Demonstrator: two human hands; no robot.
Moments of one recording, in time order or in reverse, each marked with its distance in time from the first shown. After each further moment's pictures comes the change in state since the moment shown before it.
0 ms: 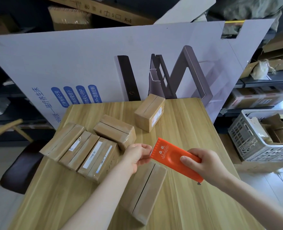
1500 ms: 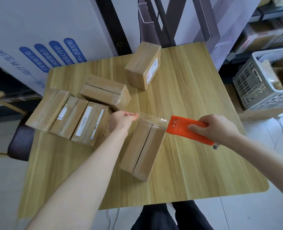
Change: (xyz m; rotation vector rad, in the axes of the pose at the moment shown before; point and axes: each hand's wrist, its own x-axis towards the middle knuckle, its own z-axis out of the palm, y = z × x) left_hand 0.087 -0.065 -0.034 0.406 0.518 0.007; right_hand 0.024 0.078 0.003 -0.553 -0.116 0.347
